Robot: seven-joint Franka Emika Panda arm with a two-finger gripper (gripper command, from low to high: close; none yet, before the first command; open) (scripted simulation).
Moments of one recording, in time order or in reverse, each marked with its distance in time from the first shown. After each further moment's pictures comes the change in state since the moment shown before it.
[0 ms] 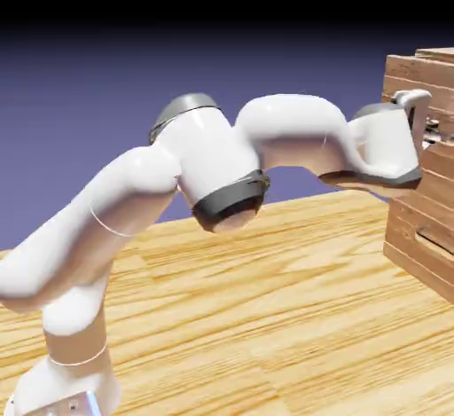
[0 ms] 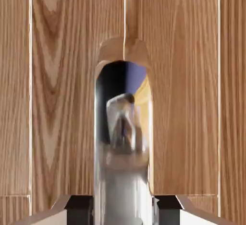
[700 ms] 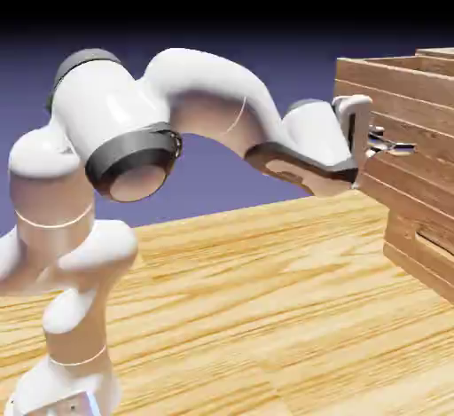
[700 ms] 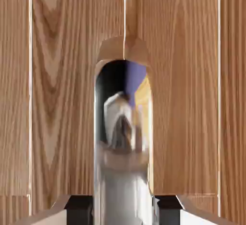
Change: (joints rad) arm -0.639 0.189 0.492 -0.557 -0.045 -0.126 0.192
